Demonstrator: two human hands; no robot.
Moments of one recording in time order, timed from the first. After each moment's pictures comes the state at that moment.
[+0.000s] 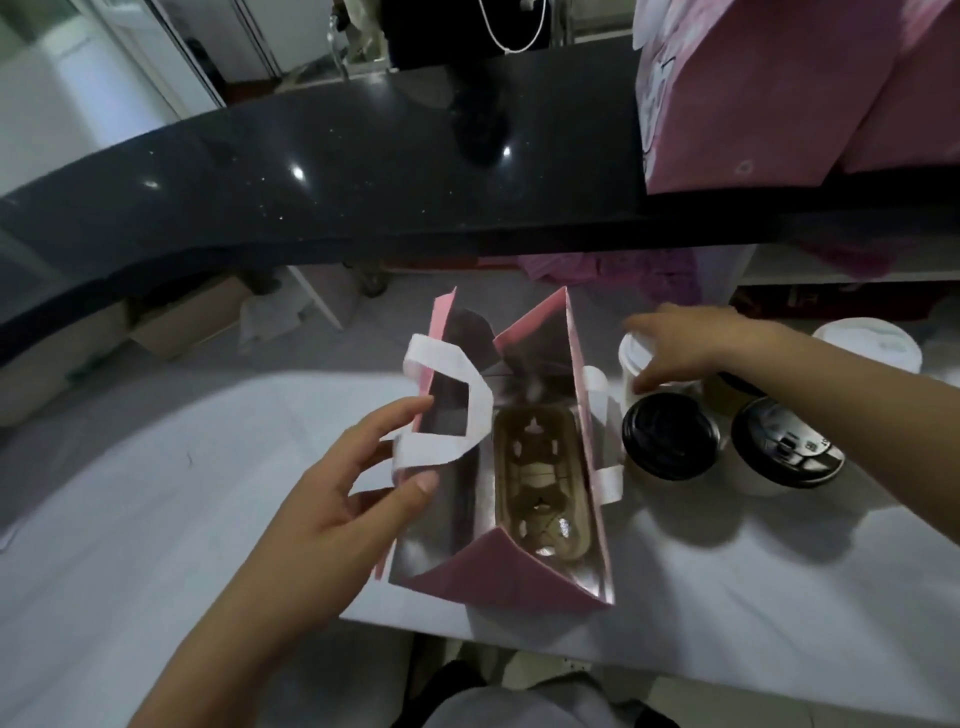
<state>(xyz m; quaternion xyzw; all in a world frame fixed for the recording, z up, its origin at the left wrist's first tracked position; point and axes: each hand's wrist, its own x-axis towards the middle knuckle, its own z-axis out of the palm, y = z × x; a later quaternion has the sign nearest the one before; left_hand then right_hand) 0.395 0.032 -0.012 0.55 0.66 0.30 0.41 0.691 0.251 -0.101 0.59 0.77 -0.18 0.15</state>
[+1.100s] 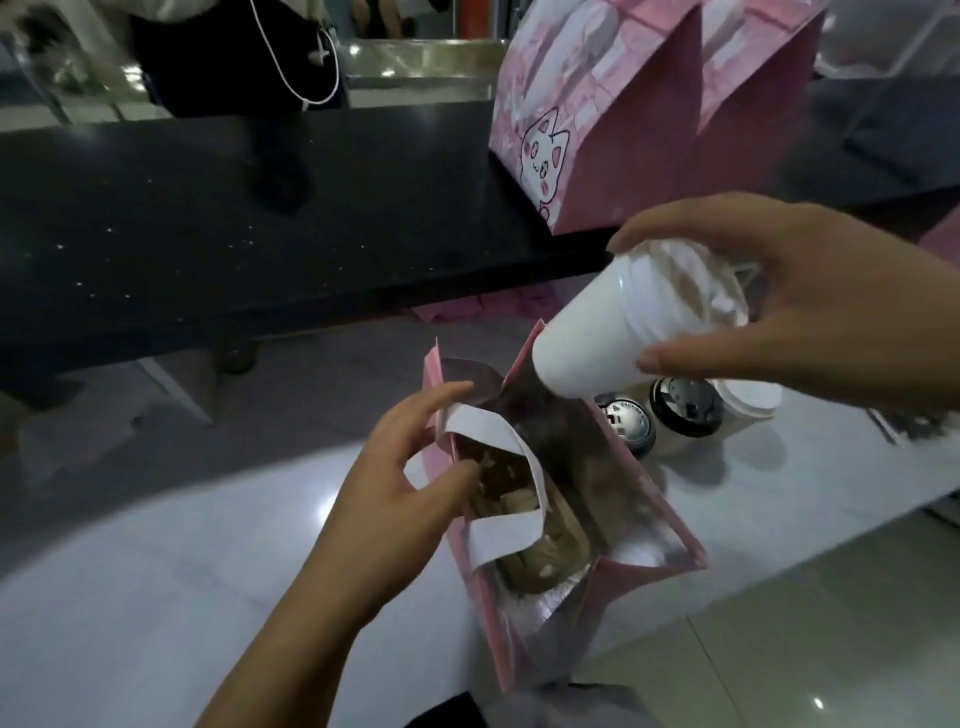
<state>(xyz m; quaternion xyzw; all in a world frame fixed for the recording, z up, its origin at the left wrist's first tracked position) 0.340 0.132 -0.044 0.64 0.47 0.30 0.53 0.598 0.096 0.112 0.67 0.71 -0.14 -0.16</state>
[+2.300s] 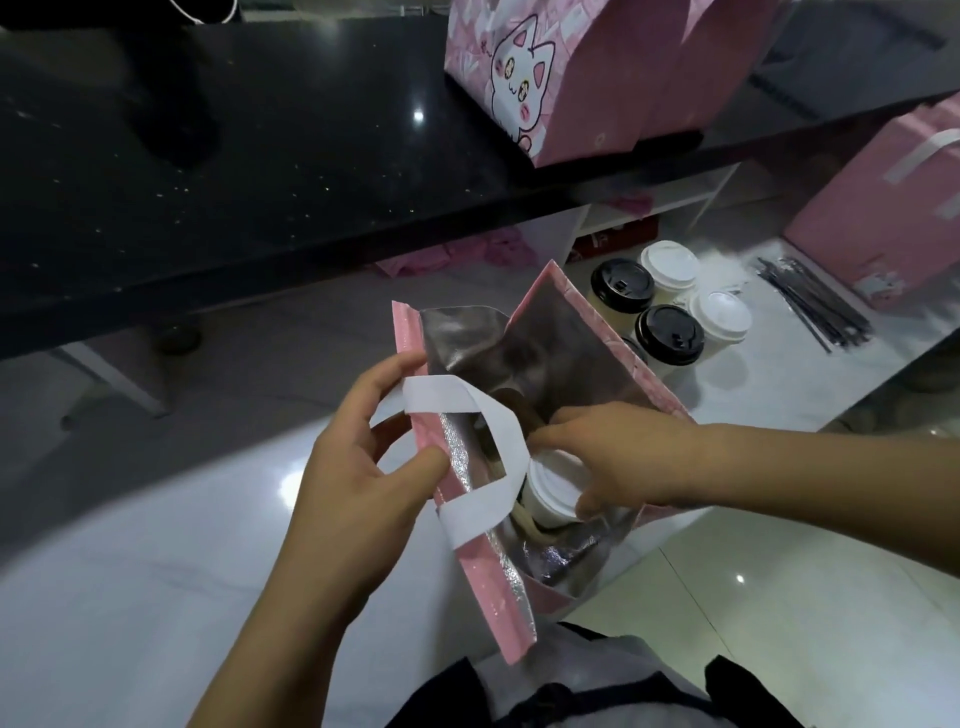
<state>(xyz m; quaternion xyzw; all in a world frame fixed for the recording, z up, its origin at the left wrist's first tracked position) 0.292 0.148 -0.064 0.57 0.42 0.33 0.62 0.525 0.097 -0.056 0.63 0.71 -0.23 0.21</state>
